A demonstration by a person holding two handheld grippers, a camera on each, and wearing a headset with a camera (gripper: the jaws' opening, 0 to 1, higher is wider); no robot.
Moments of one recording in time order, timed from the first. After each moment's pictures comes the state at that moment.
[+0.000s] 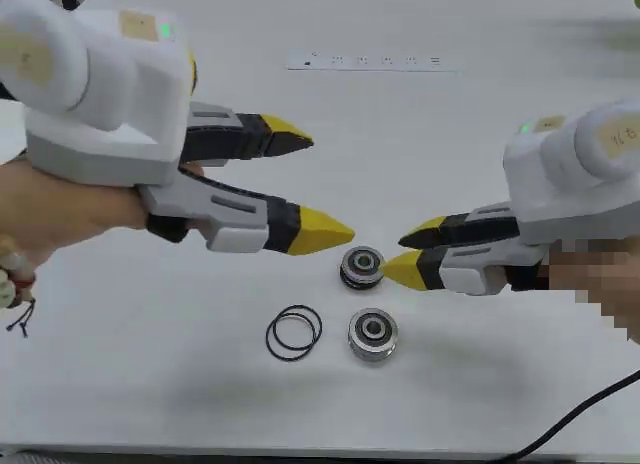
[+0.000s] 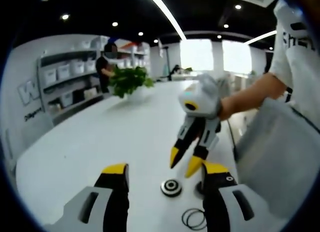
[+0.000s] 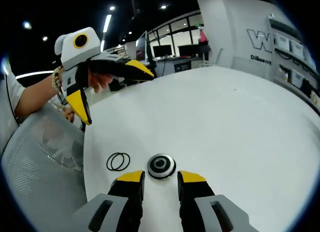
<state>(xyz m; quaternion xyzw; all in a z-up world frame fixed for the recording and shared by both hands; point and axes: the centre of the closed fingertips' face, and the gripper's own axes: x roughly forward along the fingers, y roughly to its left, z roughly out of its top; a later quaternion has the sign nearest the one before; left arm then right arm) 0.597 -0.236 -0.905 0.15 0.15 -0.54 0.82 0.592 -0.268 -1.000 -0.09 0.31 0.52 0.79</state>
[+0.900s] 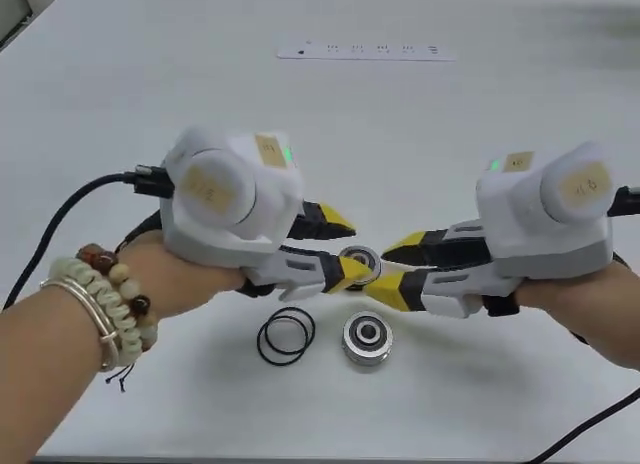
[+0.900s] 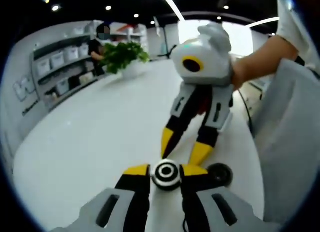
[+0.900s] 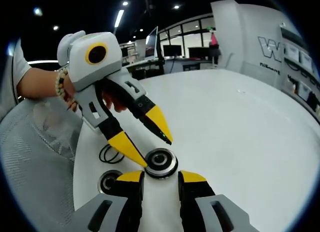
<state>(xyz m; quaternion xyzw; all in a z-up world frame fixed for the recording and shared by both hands) 0.608 -0.256 -0.998 0.20 0.21 -0.52 0.81 0.597 -0.257 -1.023 -0.13 0.29 0.55 0.77</state>
